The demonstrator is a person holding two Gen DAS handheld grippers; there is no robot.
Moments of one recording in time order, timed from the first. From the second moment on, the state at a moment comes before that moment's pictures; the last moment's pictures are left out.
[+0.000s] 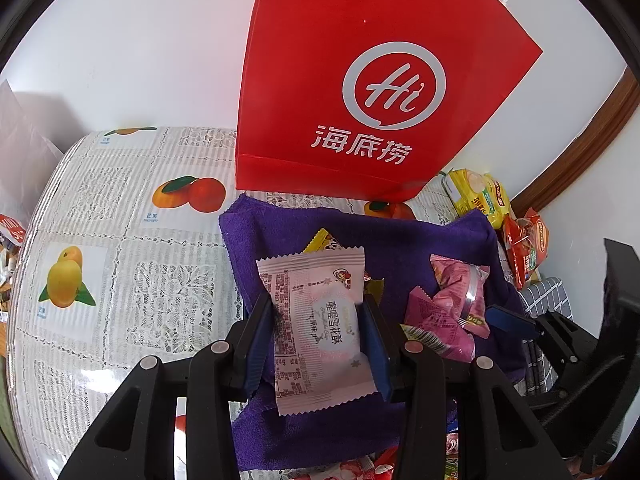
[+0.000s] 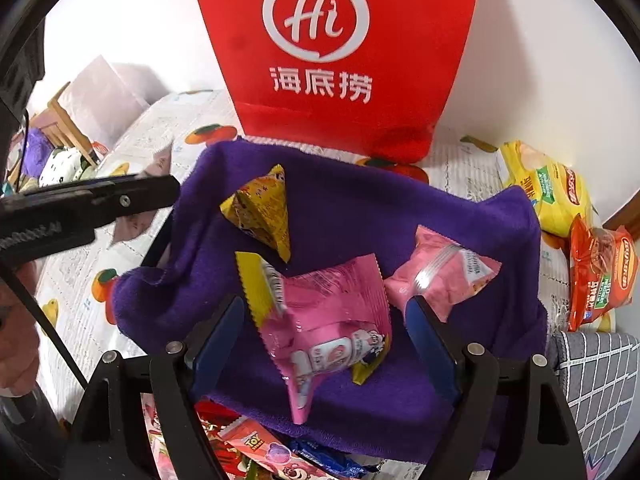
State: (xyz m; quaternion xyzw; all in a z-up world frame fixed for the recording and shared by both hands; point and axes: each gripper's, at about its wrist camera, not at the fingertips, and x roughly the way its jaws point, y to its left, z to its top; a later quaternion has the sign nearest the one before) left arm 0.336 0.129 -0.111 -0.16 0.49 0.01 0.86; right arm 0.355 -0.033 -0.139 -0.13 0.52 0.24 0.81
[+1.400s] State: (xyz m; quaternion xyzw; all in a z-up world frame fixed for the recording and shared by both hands) left arm 0.342 0.095 -0.139 -0.14 0.55 -0.01 0.83; right arm 0.354 -0.068 -0.094 -0.08 0.47 0.22 0.85
